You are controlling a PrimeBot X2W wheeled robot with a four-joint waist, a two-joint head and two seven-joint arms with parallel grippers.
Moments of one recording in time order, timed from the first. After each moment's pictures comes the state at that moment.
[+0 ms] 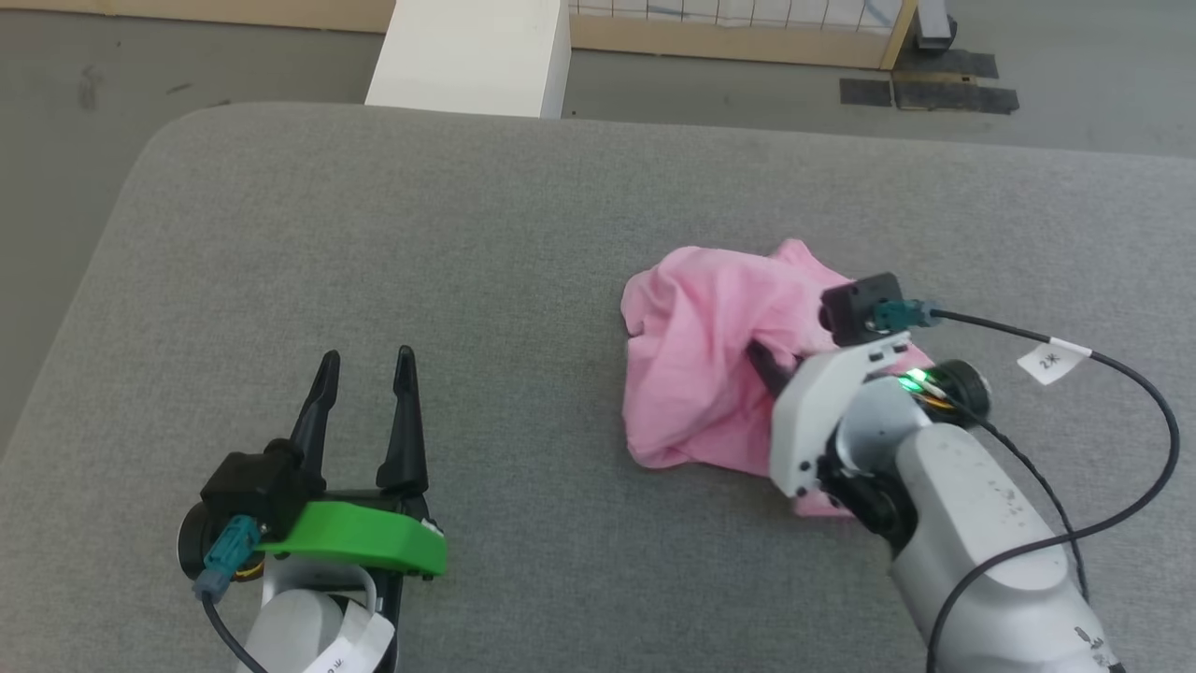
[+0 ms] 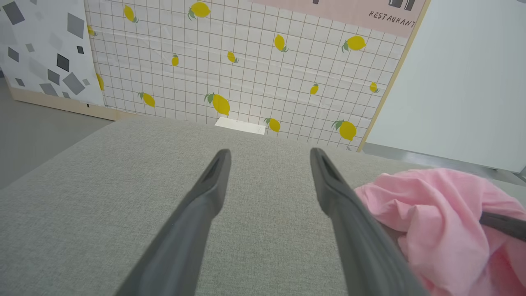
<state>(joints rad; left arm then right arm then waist) -0.12 0.06 -0.07 0.09 -0.26 -0.05 -0.26 -0.51 -0.05 0.27 0.55 0.31 0.13 0.28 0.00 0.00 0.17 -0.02</state>
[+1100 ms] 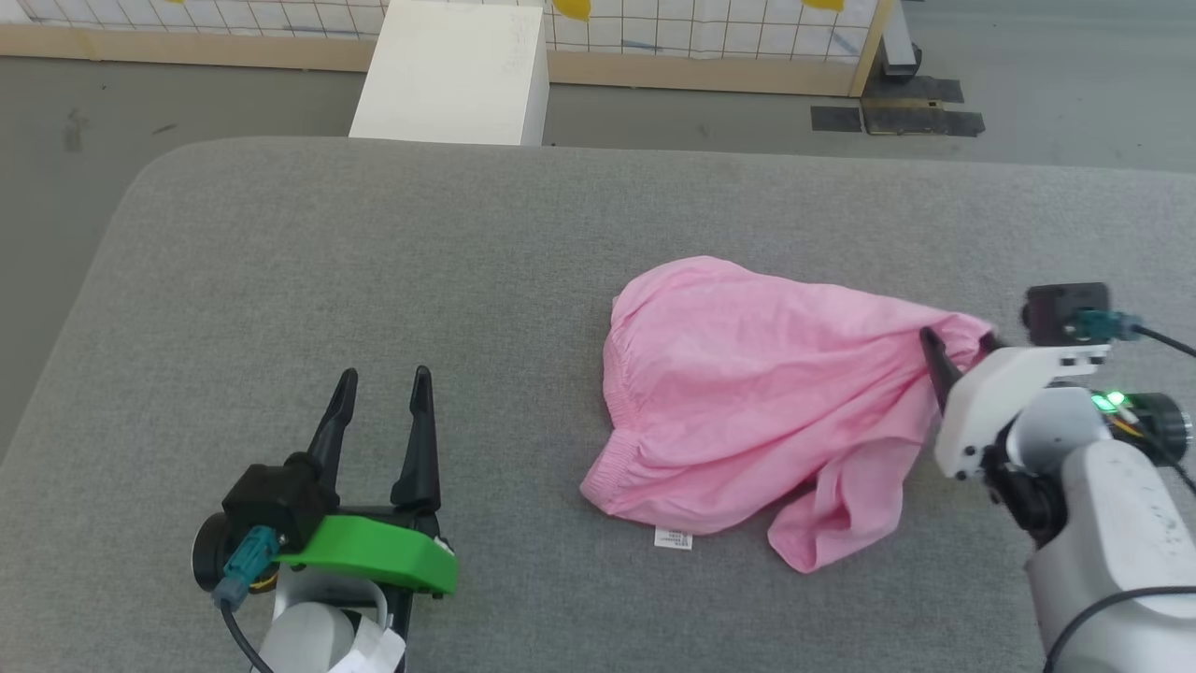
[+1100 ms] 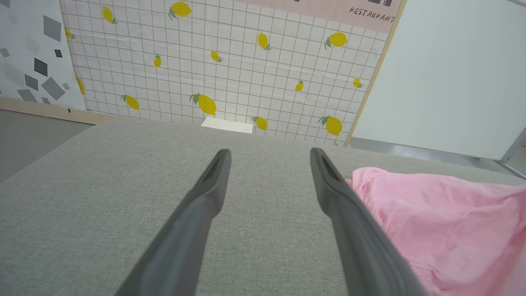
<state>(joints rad) -0.10 0.05 -0.08 0.11 -0.24 -0.07 -0.26 -0.44 -0.10 -0.11 0.50 0.10 0.13 0.27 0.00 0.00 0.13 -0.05</state>
